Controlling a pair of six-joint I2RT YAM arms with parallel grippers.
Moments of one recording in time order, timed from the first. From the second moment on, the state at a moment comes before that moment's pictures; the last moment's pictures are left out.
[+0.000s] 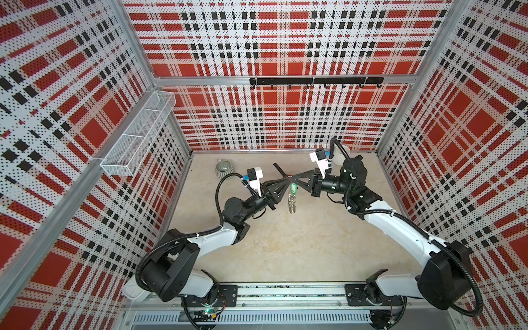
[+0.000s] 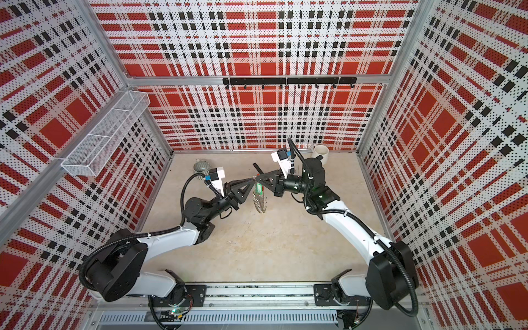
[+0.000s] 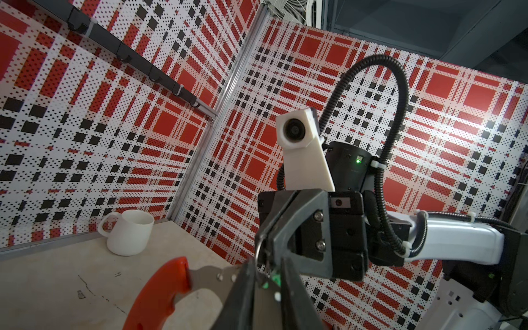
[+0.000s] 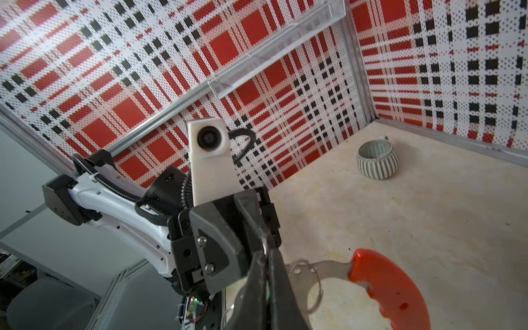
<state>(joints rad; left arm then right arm) -0.59 1.42 0.60 1.30 0.47 -0.67 0.48 1.34 1.06 0.20 -0.85 0.39</state>
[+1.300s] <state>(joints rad) -0.46 1.28 0.87 0.26 0.68 0.23 0.61 1.33 1.18 -0.23 -0.44 -0.22</state>
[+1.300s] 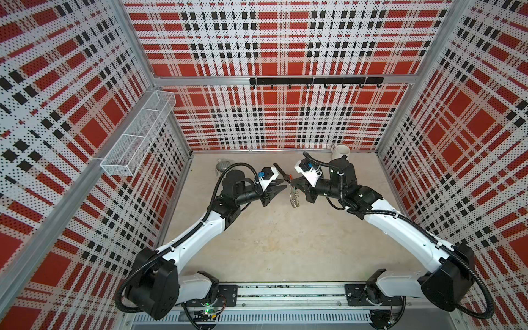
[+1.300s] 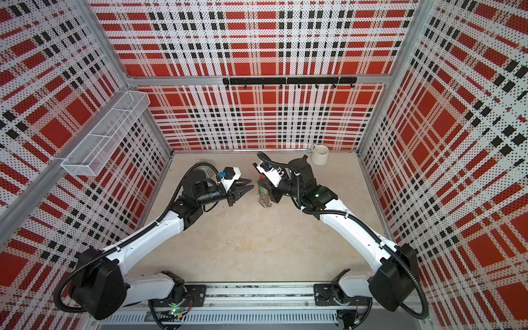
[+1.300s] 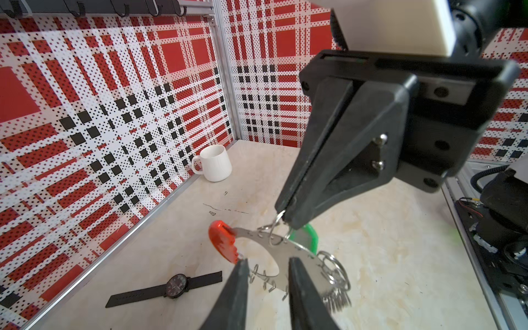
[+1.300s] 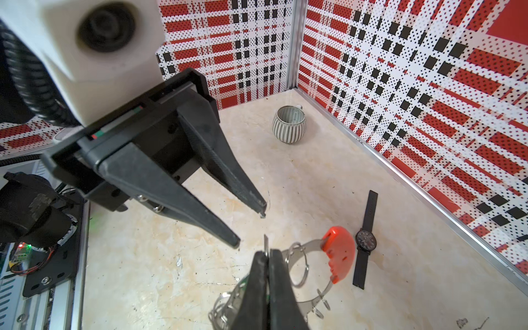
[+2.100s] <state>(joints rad) -0.46 1.34 0.92 0.24 0.76 0.24 0.61 1.33 1.18 -0.24 -0.47 -0.21</state>
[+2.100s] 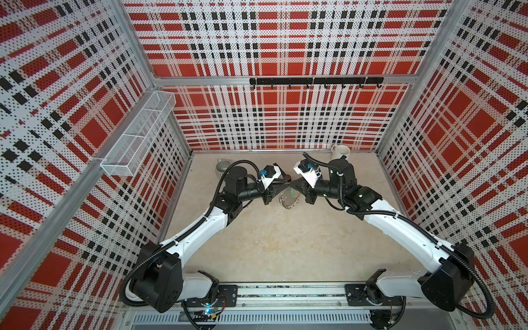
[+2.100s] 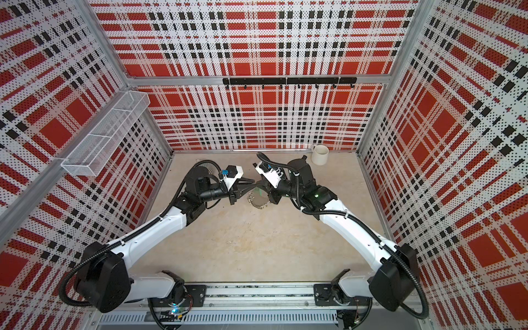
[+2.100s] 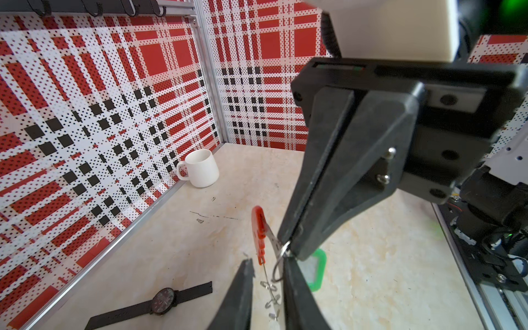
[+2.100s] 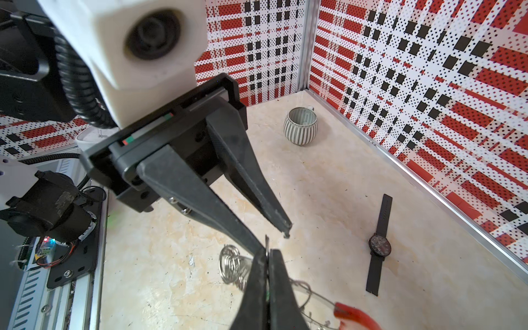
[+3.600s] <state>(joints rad) -0.51 1.29 0.69 0.66 0.67 -0.08 0.62 1.25 1.16 -0.11 -0.40 -0.09</state>
